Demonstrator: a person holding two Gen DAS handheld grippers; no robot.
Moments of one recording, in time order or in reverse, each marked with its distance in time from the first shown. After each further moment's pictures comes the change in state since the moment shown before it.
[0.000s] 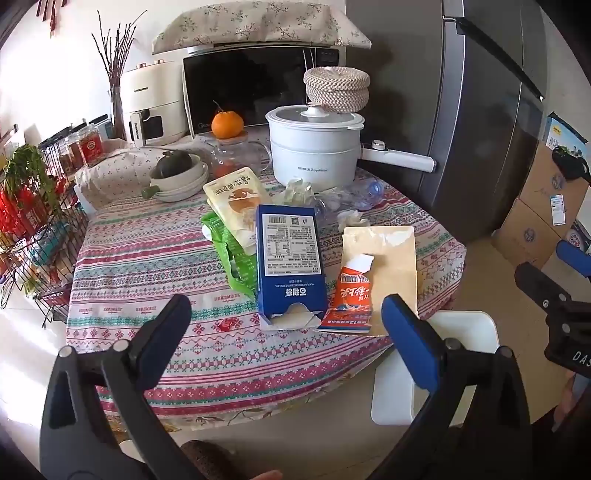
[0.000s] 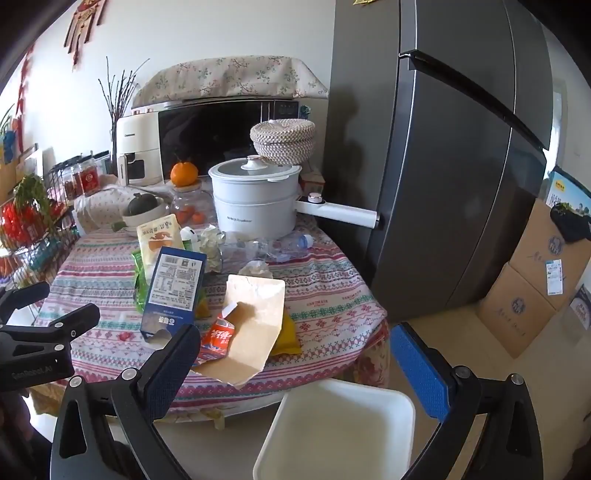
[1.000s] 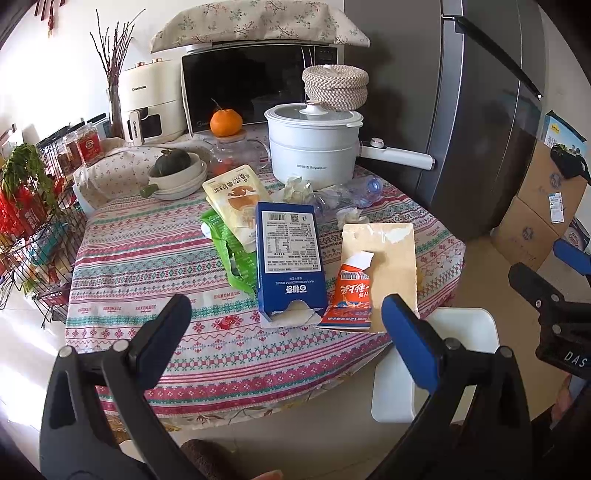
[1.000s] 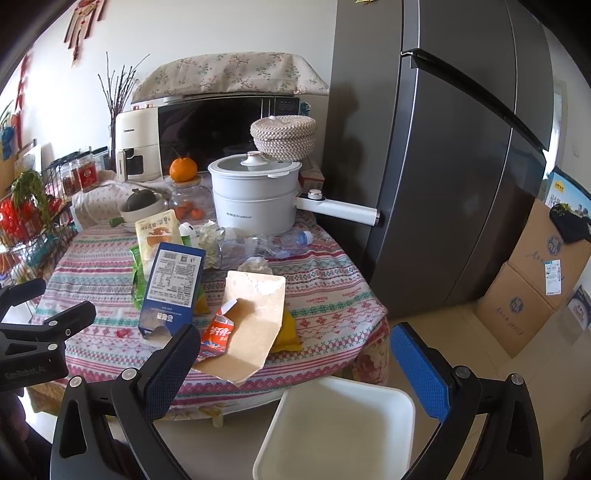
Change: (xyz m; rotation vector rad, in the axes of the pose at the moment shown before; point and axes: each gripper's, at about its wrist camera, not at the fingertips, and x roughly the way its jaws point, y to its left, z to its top) left arm 0.000 0.000 -0.001 0.004 0.006 -0.004; right arm 0.003 0.006 -0.003 -0.017 0.006 -0.025
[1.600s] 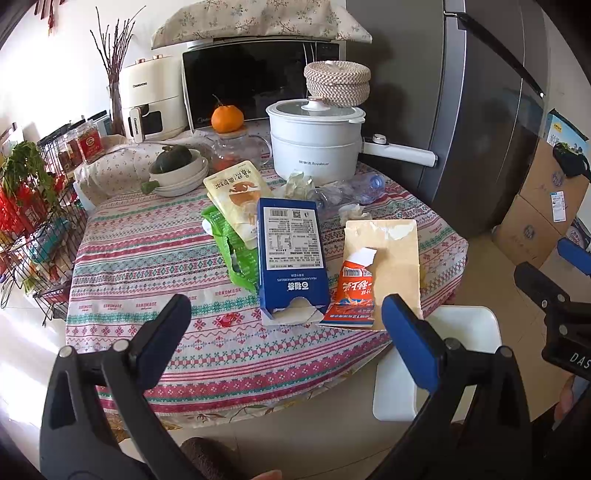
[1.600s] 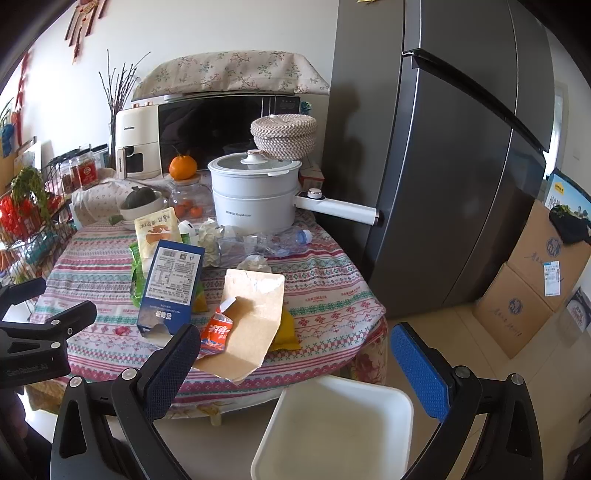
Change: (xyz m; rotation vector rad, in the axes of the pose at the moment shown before) left arm 0.004 0.003 -0.003 0.000 0.011 0.003; right arm 0.001 0.004 -0.001 -0.010 0.000 0.000
